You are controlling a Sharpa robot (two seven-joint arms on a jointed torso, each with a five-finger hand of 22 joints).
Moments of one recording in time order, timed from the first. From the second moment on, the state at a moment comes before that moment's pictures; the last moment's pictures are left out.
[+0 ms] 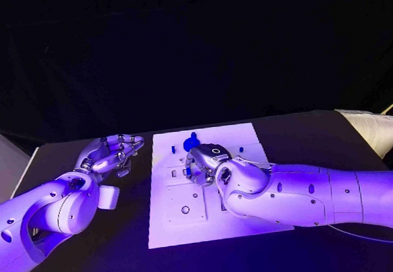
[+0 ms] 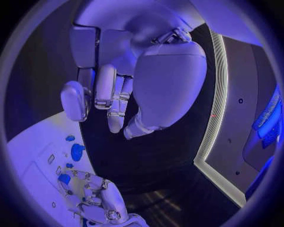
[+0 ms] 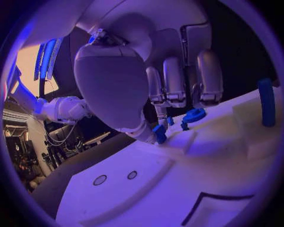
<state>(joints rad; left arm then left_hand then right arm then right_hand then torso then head) 0.99 -0.95 0.21 1.60 -0.28 -0.35 0.25 1.44 -0.21 0.51 0.20 0.06 0.82 0.17 0.50 0.25 0.99 0.09 0.93 0.61 1.46 0.02 1.54 1.31 0.11 1.31 0.11 1.38 1.11 1.14 -0.54 -0.13 1.46 -1.66 -0.51 -0.52 1.38 -0.19 0.40 0.19 0.24 1.02 0.12 0.30 0.27 1.47 0.03 1.57 1.31 1.47 -0.04 1.57 1.31 0.02 1.46 0.06 1.54 1.31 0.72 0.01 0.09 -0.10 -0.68</state>
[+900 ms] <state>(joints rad) 0.99 -0.95 0.21 1.60 -0.29 -0.34 0.24 1.44 -0.21 0.52 0.20 0.06 0.82 0.17 0.51 0.25 0.99 0.09 0.94 0.61 1.46 0.02 1.54 1.31 0.11 1.31 0.11 1.38 1.11 1.14 -0.54 -0.13 1.45 -1.67 -0.51 -0.53 1.32 -0.23 0.36 0.23 0.20 0.98 0.13 0.30 0.28 1.47 0.04 1.57 1.31 1.47 -0.03 1.57 1.31 0.02 1.47 0.07 1.53 1.31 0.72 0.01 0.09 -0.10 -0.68</state>
